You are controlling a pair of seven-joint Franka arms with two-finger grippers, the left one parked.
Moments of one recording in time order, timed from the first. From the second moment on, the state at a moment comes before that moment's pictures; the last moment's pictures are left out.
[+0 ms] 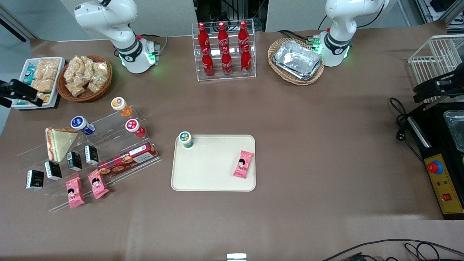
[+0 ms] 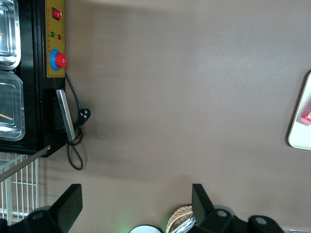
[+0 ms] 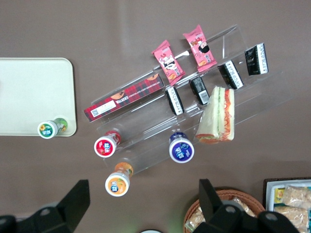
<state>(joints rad) 0.20 -0.06 -0.32 -1.53 0.03 1.45 -0.07</state>
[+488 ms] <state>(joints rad) 0.21 -0.08 -0.33 -1.54 0.00 1.44 -0.06</state>
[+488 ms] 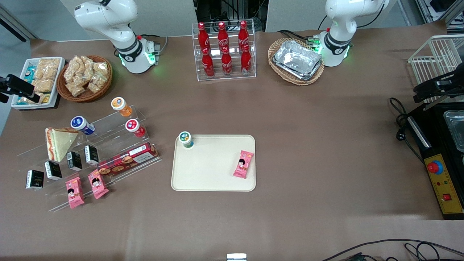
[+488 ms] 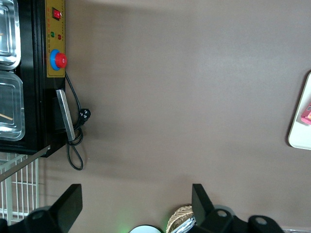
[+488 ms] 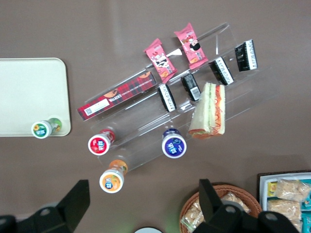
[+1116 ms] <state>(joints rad) 0.15 -0.07 -0.57 -1.54 -0.03 1.51 -0.22</state>
